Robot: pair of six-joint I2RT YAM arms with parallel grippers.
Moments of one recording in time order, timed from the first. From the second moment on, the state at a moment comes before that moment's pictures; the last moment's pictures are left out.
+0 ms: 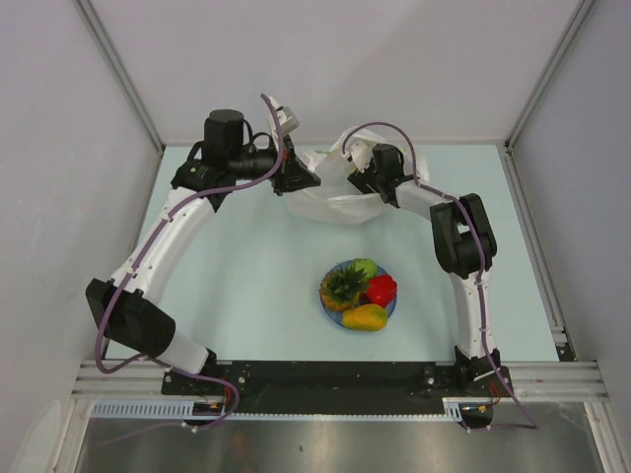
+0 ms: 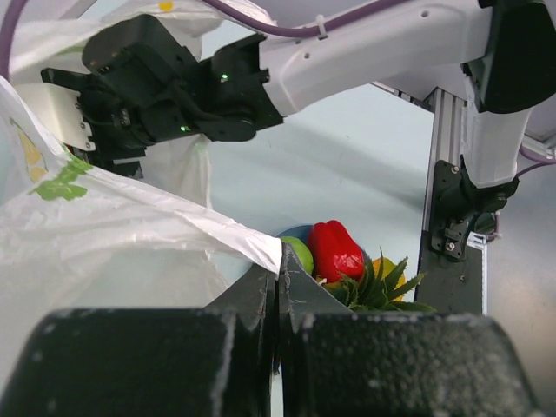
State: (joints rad) left arm -0.37 1.51 1.58 -0.47 0.93 0.06; right arm 0.36 2.23 1.62 0.05 0.07 -0.62
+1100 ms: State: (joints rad) left arm -0.37 1.40 1.39 -0.46 0.85 0.11; right arm 0.43 1.71 1.24 -0.16 -0.11 -0.53
